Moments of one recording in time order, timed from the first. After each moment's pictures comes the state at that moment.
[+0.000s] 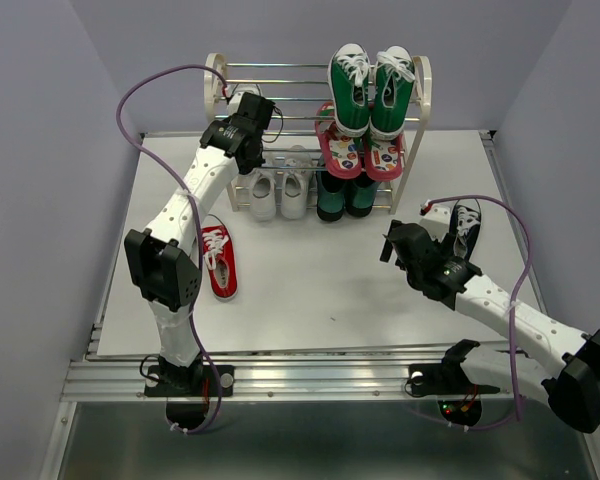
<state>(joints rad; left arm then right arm) -0.44 1.87 1.99 -0.97 -0.50 -0.43 0.65 1.04 0.72 -0.46 0.73 0.67</state>
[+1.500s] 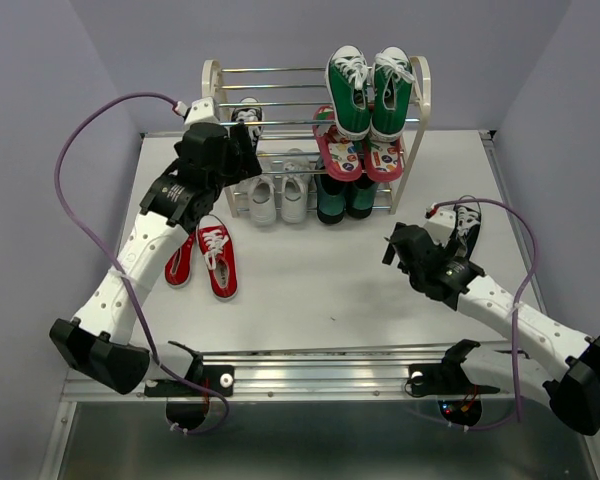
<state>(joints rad) -0.45 1.32 1.50 -0.65 -0.35 -0.49 0.65 1.02 0.73 -0.56 0.72 0.76</state>
